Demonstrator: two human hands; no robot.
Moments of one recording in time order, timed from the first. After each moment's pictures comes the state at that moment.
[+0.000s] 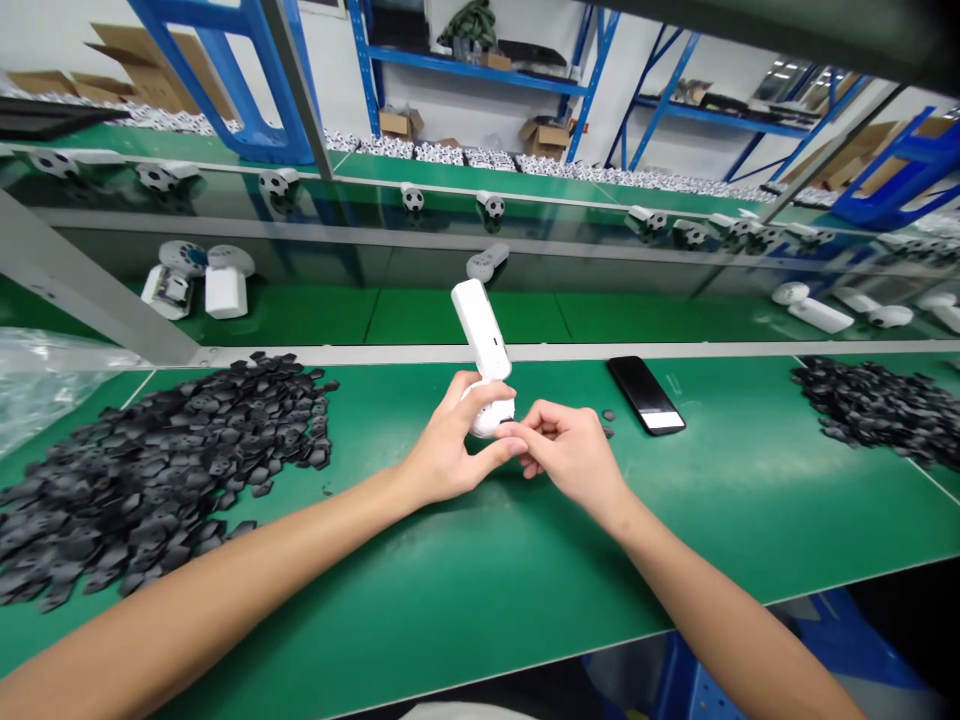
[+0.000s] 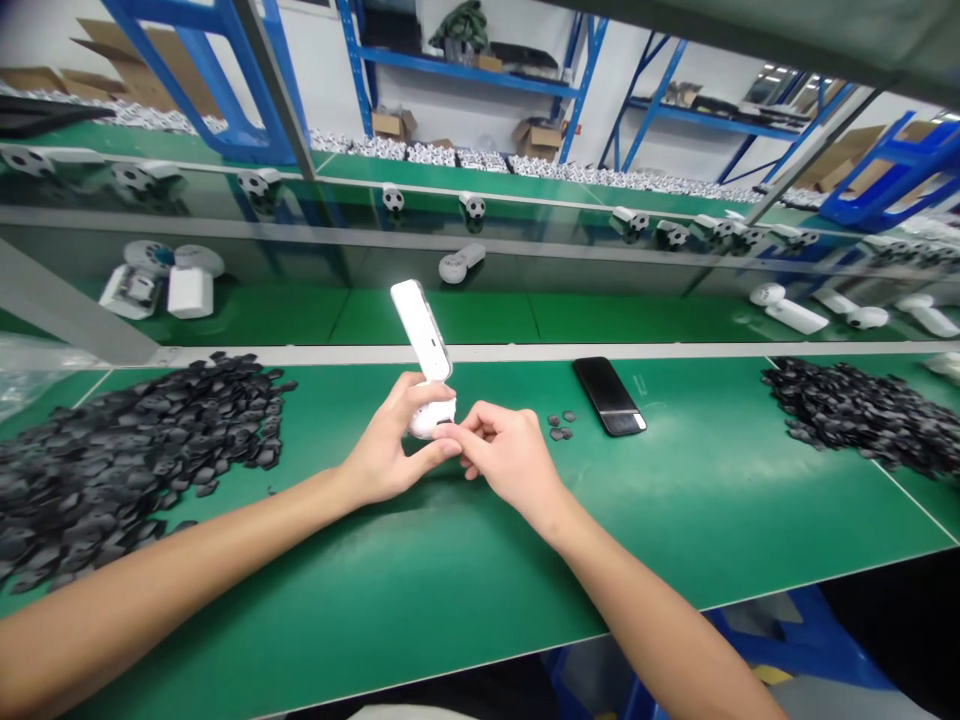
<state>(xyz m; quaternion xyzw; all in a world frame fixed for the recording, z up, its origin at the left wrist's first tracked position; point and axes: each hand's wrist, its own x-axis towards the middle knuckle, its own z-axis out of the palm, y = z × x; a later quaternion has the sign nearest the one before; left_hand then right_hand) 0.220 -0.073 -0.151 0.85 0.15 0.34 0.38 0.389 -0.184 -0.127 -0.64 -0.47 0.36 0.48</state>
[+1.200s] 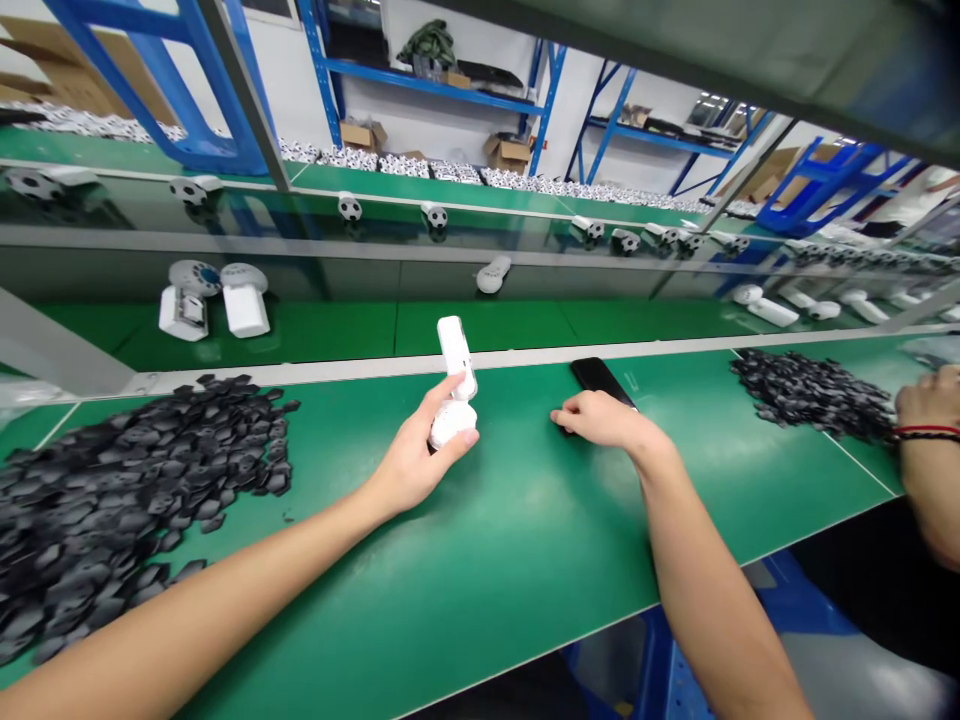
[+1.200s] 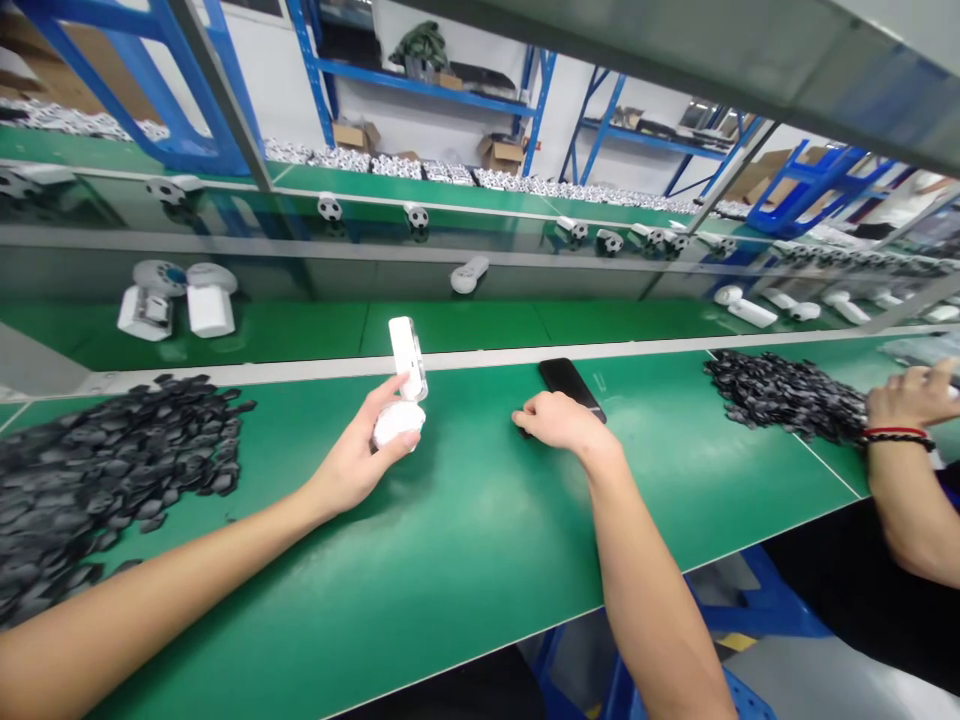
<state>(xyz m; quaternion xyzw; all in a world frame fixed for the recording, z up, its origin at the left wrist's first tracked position) 0.222 -0.070 -0.160 0.78 0.23 0.29 0.50 0.516 -0.190 -0.117 -0.82 -0.50 0.26 0.05</state>
